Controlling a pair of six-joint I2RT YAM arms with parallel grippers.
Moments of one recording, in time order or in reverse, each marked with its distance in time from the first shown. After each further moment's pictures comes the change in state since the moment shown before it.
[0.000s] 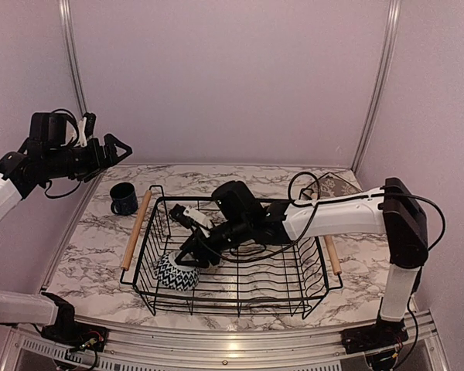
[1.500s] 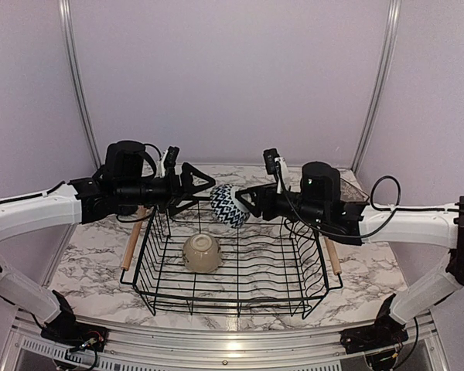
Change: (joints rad) left arm -0.451 0.285 -0.182 0.591 0.158 -0.433; right arm -0.217 -0.504 -0.476 0.400 0.382 0.362
